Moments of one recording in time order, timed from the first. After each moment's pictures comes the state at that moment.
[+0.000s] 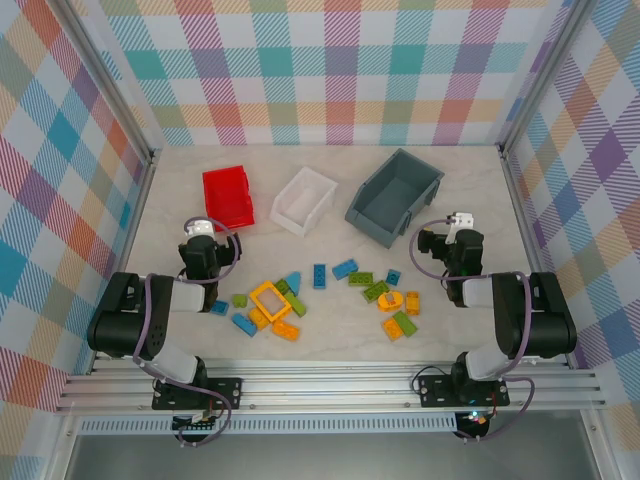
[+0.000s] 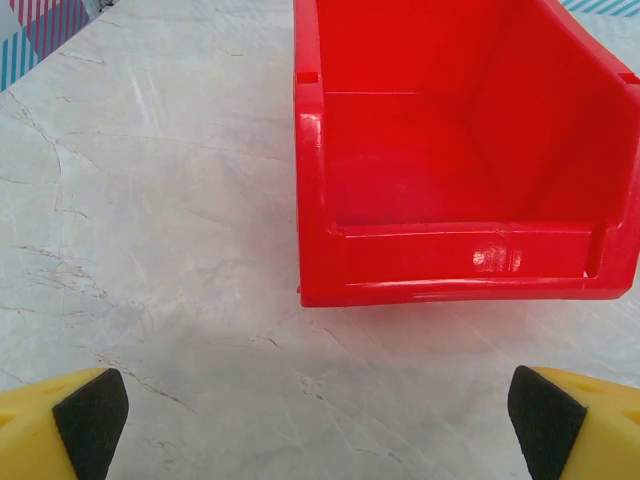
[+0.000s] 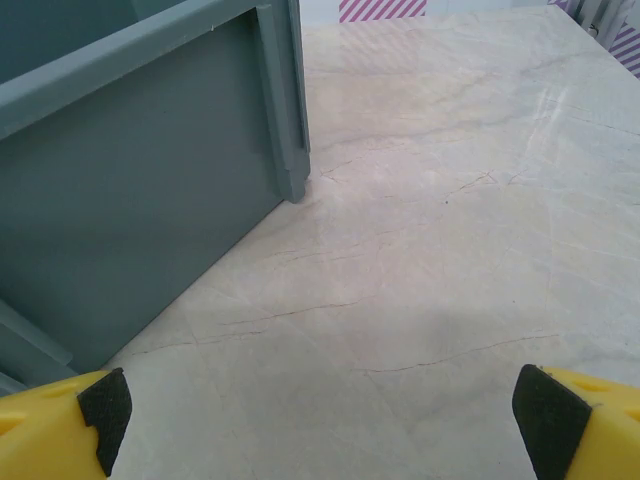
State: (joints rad) left arm -0.08 1.56 0.39 0.73 -0.26 -0.16; right arm 0.03 1.53 0.39 0.74 0.05 0.08
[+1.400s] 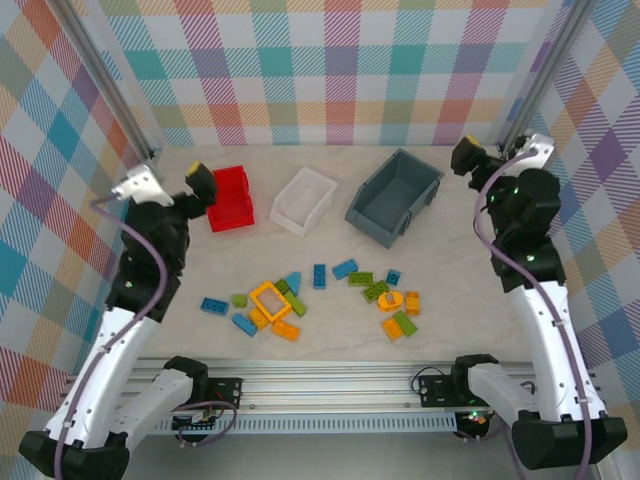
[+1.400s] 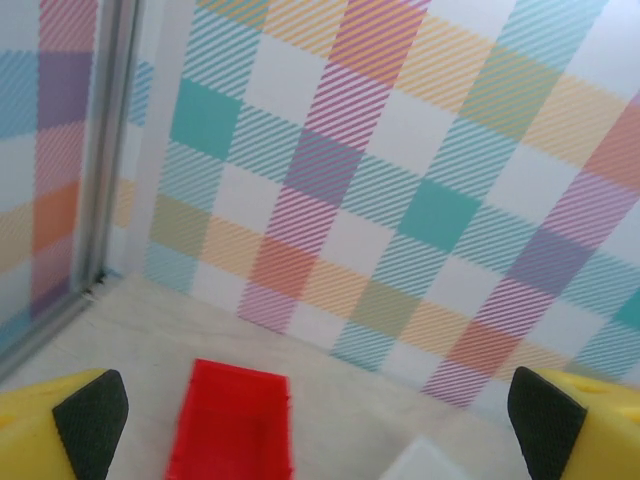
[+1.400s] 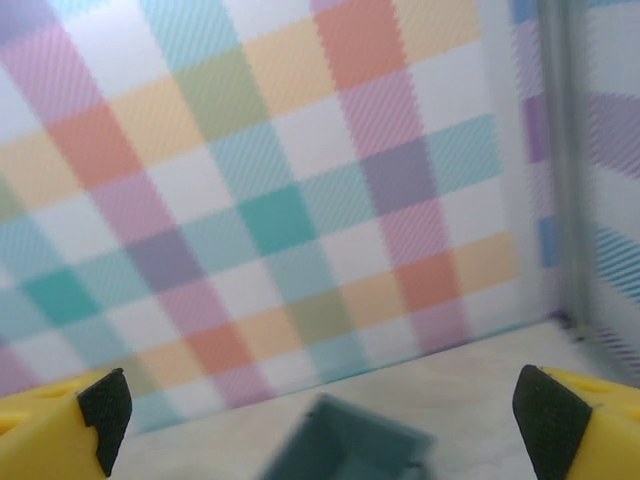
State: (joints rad) left arm -0.25 0.87 1.04 -0.22 -0.39 -0.42; right arm 0.09 0.99 1.17 -0.22 0.08 0.36
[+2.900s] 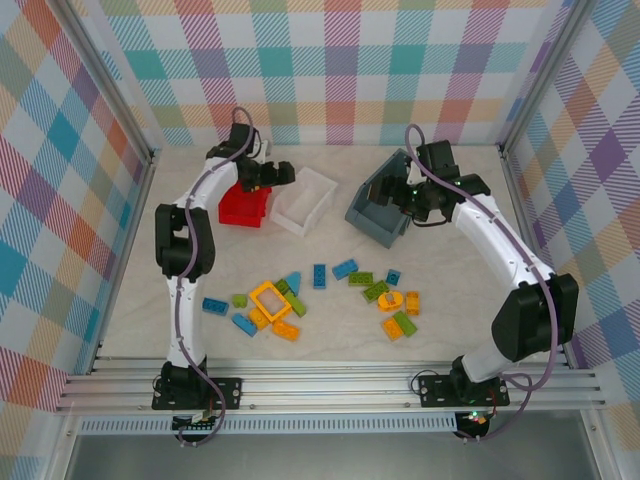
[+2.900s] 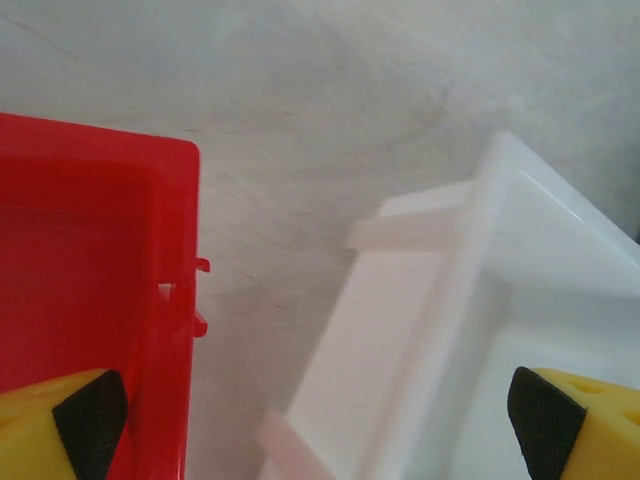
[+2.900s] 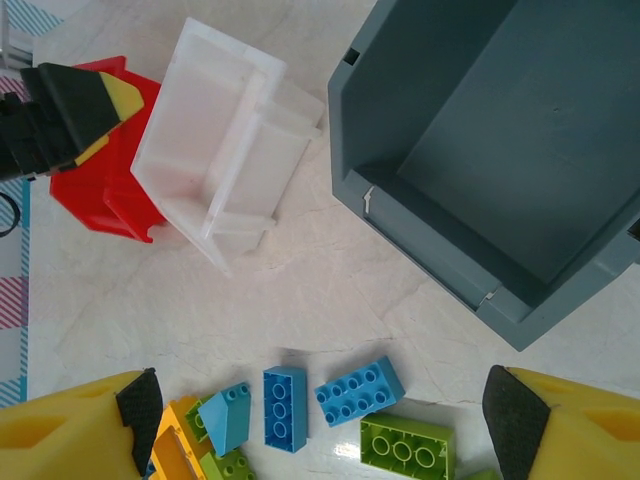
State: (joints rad) left arm -0.19 2.30 2.04 -0.74 0.33 -0.25; right arm 0.30 1.54 1.42 -0.76 -0.30 0.54
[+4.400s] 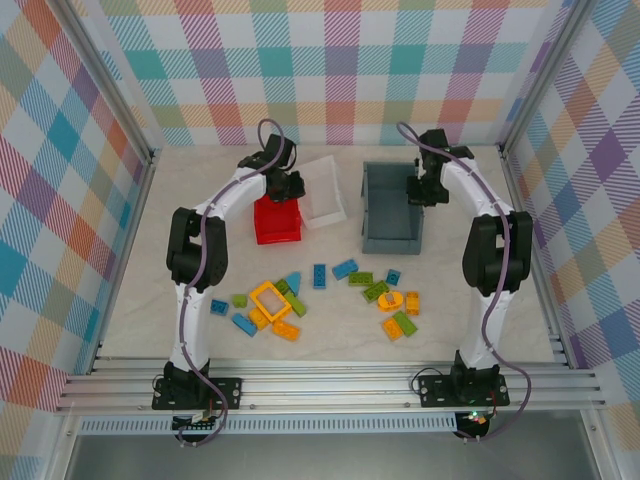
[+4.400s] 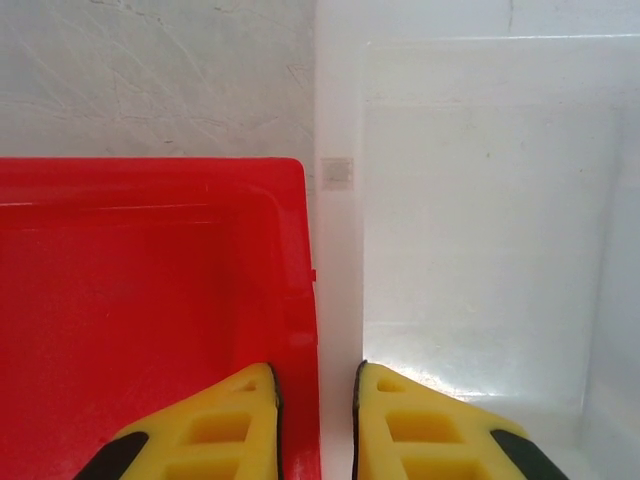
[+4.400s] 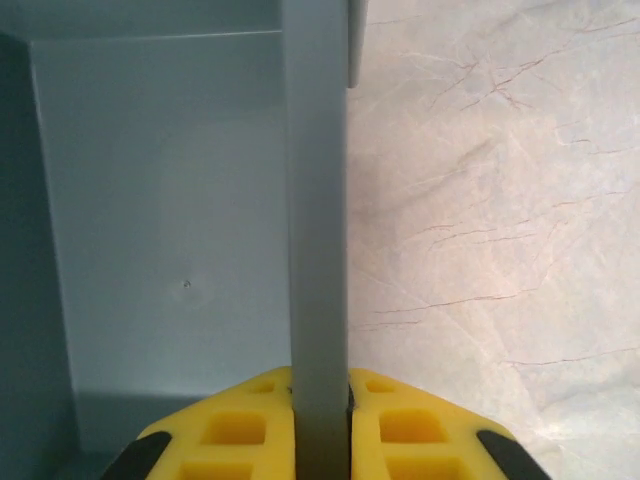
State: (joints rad) left arm -0.36 2.22 1.92 -0.70 0.09 -0.51; right arm 0.15 2.03 1.78 -0.98 0.02 0.16
